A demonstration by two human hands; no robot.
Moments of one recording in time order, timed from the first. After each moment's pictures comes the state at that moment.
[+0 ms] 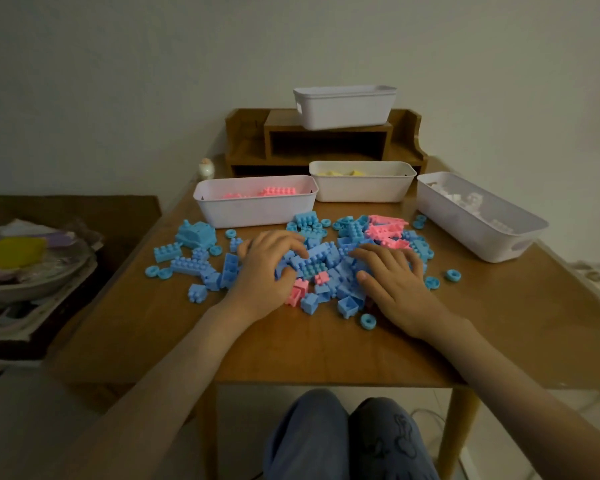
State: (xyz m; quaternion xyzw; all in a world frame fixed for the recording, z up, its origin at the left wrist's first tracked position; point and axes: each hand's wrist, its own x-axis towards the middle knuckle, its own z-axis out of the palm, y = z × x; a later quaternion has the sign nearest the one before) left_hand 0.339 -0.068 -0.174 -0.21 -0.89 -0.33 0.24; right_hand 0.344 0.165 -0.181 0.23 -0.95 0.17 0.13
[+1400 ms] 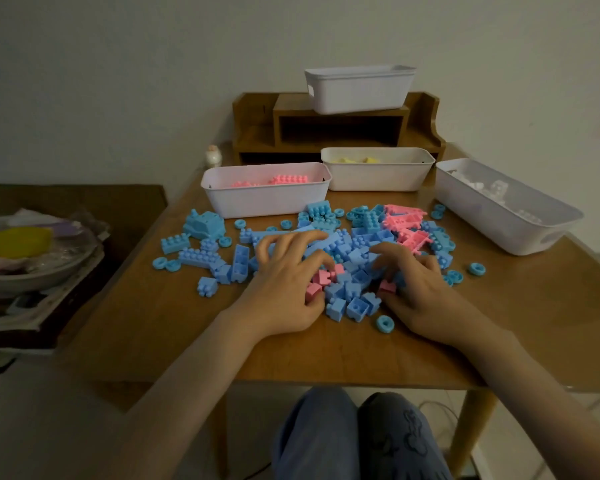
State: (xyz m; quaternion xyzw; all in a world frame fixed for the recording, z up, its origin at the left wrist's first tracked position) left_hand 0.351 -0.069 -0.183 -0.27 -0.93 -0.10 0.23; right_hand 0.355 0.168 -0.182 0.30 -0.91 0.26 0.10
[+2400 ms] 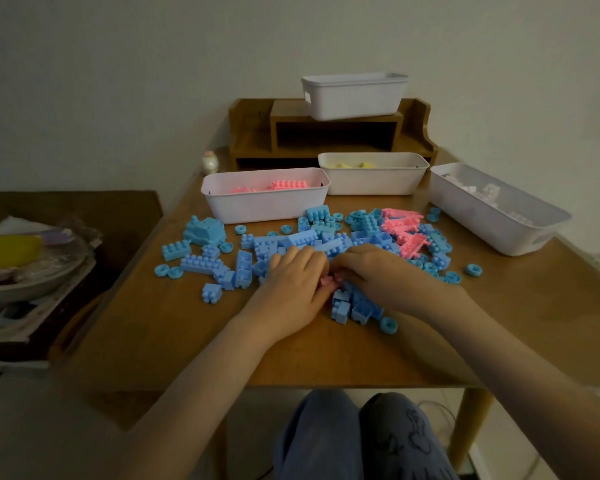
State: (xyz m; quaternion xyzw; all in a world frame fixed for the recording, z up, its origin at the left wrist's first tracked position) left_hand 0.346 -0.066 -0.186 -0.26 -0.94 -0.12 0.20; right_hand 0.329 0.105 -0.148 0.28 -0.96 0.10 -0.01
